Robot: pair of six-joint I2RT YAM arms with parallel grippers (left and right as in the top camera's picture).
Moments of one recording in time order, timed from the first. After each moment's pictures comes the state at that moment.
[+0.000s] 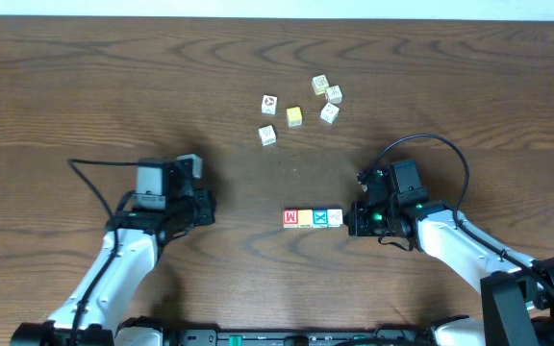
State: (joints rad) left arm -0.10 1.30 0.55 -0.29 0.36 -0.28; right arm 0.29 1.52 0.59 -0.28 -0.42 0.33
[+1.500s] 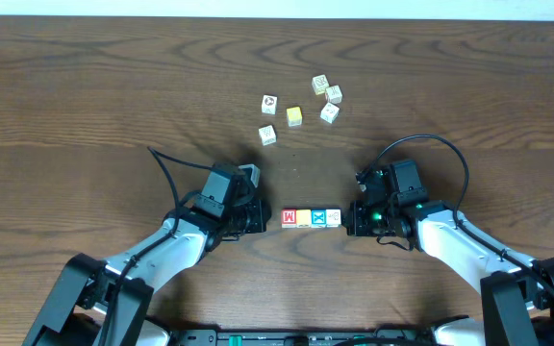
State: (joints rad) left arm -0.45 1.52 0.55 -0.03 0.40 -0.57; right arm 0.29 1.52 0.59 -0.27 -0.47 0.36
